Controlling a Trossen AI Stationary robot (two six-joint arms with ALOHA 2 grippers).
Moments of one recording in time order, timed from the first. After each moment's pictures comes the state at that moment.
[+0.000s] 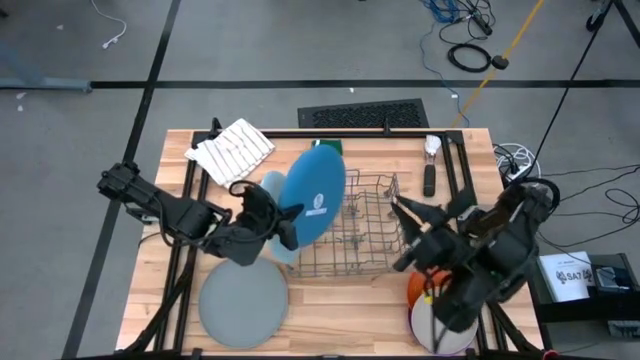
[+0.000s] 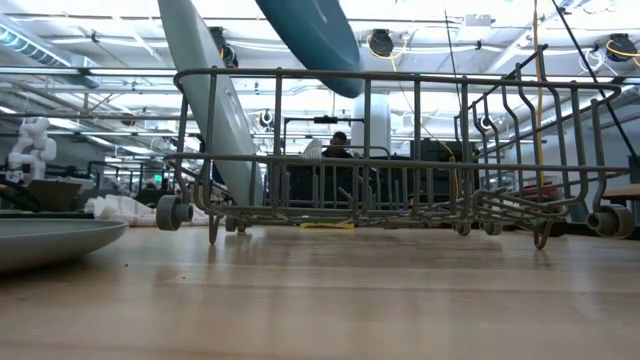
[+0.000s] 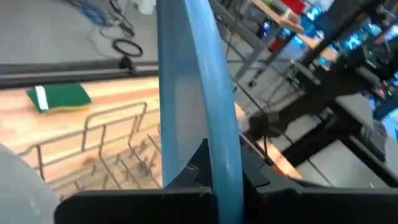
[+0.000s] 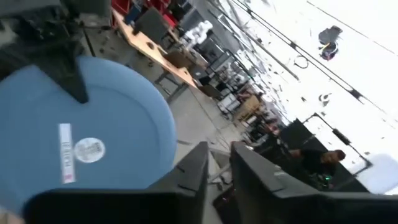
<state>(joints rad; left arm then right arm) -0.48 1.43 1.48 -0.64 -0.97 -1.09 0.77 1.75 2.22 -1.57 1.57 0.37</state>
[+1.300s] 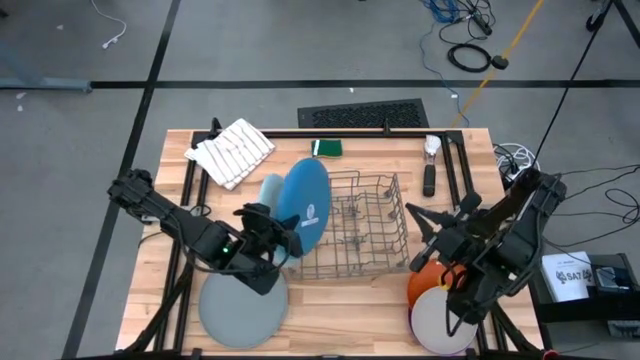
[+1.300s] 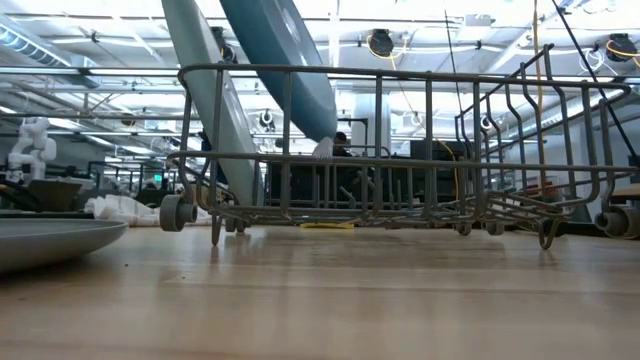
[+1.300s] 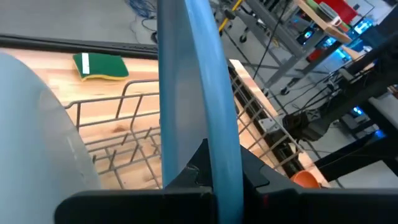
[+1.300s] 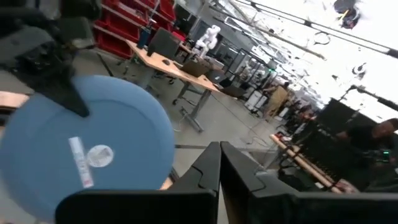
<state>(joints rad) -0.53 1.56 1.52 -0.94 -1.06 -1.54 0.85 1.52 1.76 -1.48 1.56 0.77</state>
